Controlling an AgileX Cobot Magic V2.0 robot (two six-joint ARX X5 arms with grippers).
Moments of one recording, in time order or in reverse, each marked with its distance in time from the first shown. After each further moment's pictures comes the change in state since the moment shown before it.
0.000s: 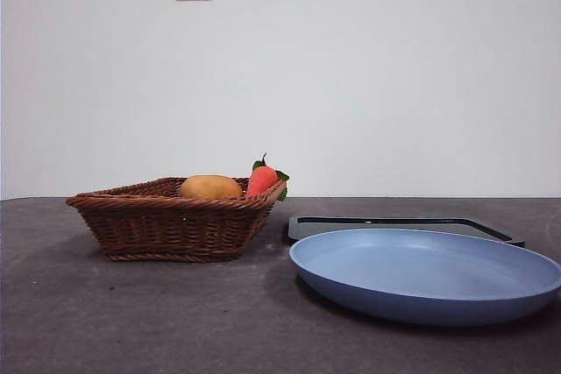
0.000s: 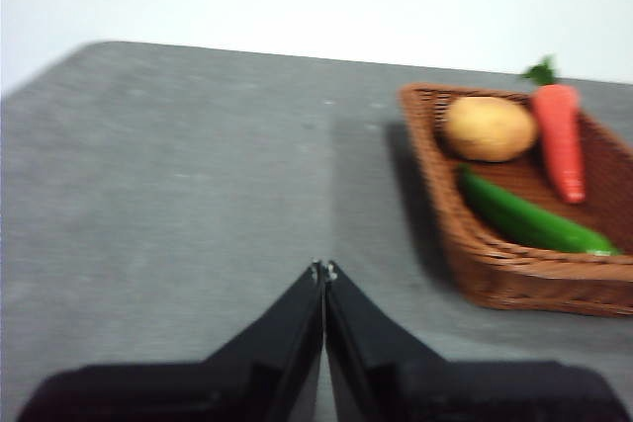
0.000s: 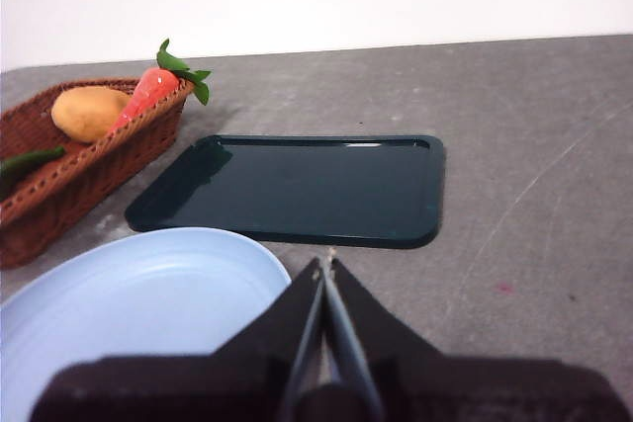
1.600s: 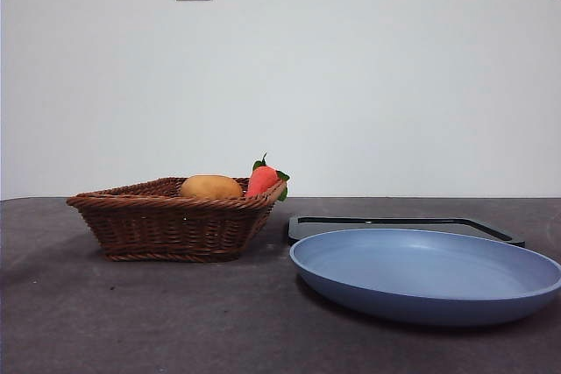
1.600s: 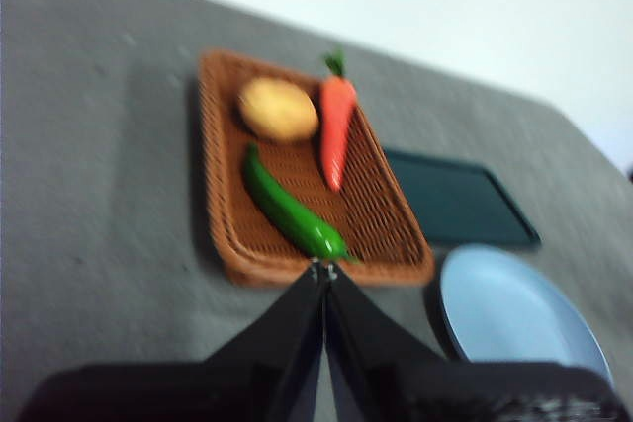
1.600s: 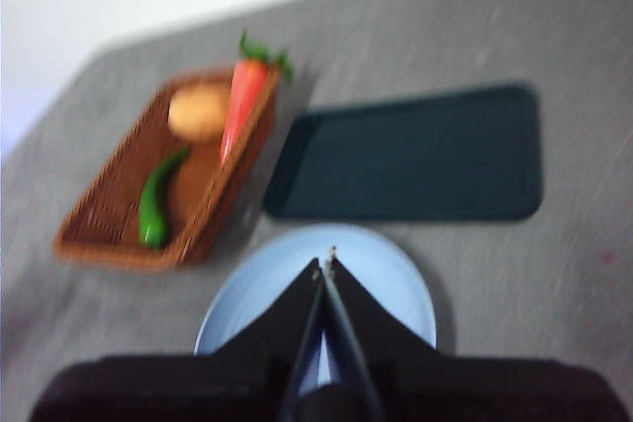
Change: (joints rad) left arm 0.000 0.374 0.491 -0.328 0.362 -0.166; right arm 0.000 0.542 0.688 -0.457 -0.177 0.146
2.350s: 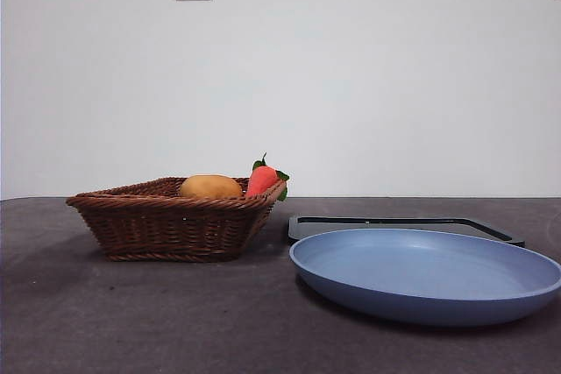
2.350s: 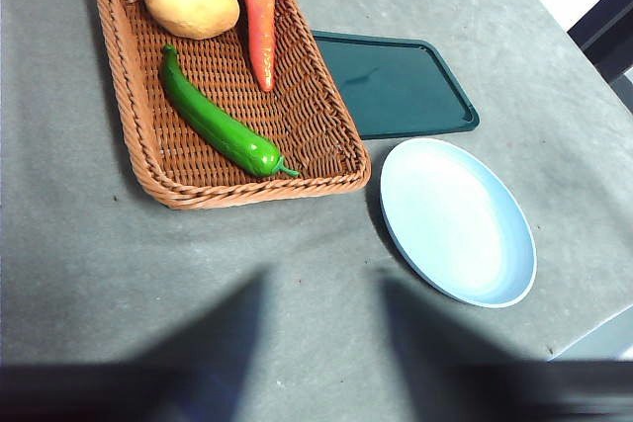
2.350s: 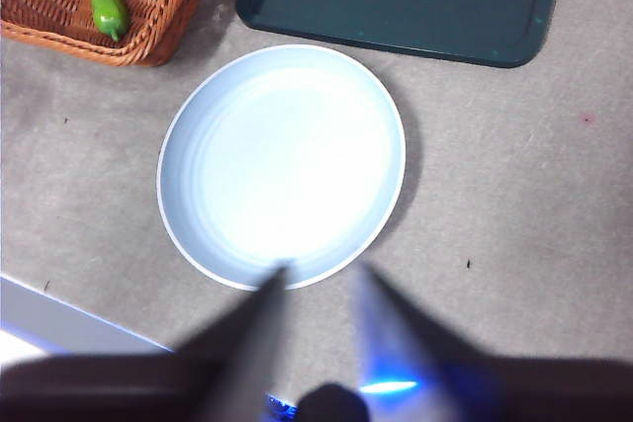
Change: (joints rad) left arm 0.000 0.237 0.257 -0.303 0.146 0.217; right arm 0.000 0.211 0.241 -0.455 -0.008 -0.288
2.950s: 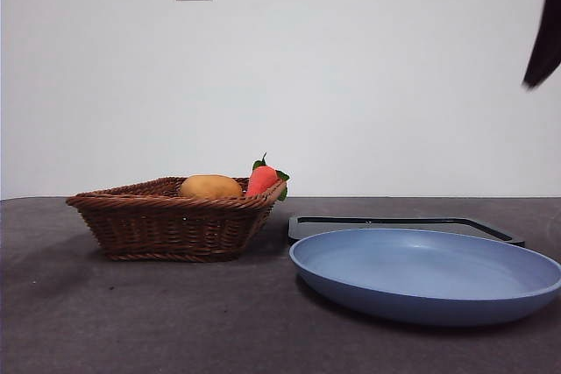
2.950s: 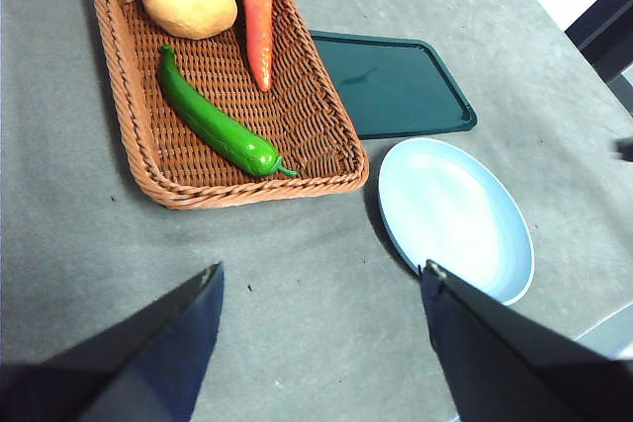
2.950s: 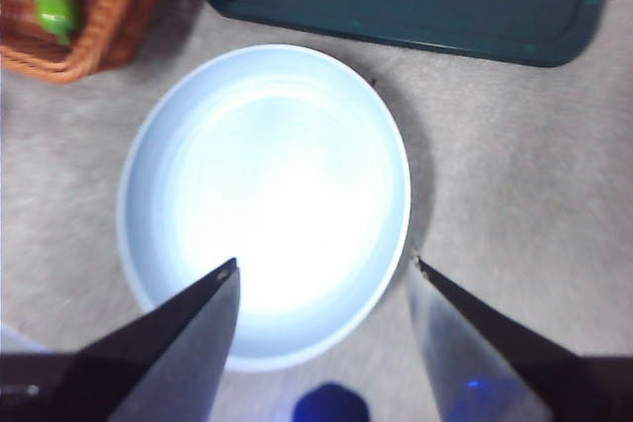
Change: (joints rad) left arm 0.000 0.000 0.000 0.000 0.004 -0.001; right arm 0.000 0.384 0.000 0.223 -0.050 0.013
